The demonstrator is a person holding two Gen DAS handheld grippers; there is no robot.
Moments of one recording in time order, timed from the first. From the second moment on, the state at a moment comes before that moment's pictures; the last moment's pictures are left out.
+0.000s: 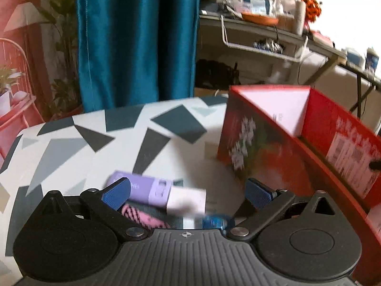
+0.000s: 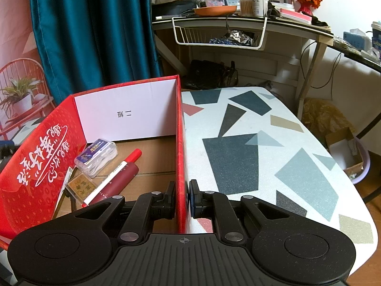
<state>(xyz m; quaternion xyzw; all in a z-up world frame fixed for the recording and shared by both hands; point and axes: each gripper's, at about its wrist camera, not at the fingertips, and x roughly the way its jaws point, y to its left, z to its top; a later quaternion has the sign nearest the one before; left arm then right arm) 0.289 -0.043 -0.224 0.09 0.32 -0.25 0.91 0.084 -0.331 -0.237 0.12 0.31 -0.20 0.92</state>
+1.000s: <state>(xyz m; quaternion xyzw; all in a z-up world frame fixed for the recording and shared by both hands) 0.279 -0.066 -0.277 0.08 0.37 -0.24 0.89 0.085 -0.325 -0.236 0.10 0.30 -0.21 0.92</state>
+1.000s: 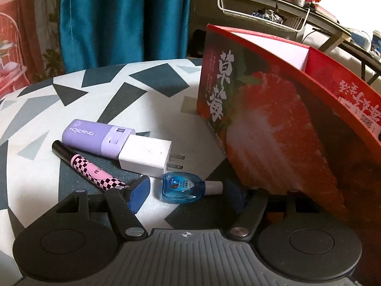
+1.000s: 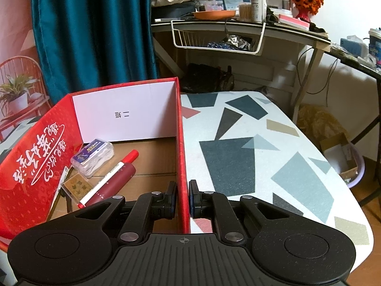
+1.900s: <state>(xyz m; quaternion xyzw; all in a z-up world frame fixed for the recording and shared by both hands) 0.258 -0.063 -0.268 0.11 0.35 -0.27 0.89 0.085 -0.325 -0.237 0.10 0.30 -0.21 0.92</state>
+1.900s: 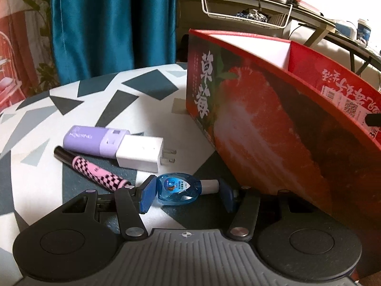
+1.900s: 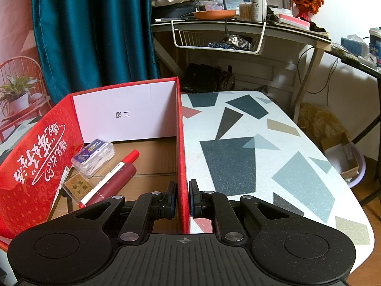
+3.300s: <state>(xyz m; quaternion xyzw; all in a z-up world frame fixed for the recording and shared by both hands) 0.251 -0.142 -0.204 0.21 0.24 -0.43 0.85 0.088 -0.322 -0.239 0.11 0.30 -0.21 0.92</state>
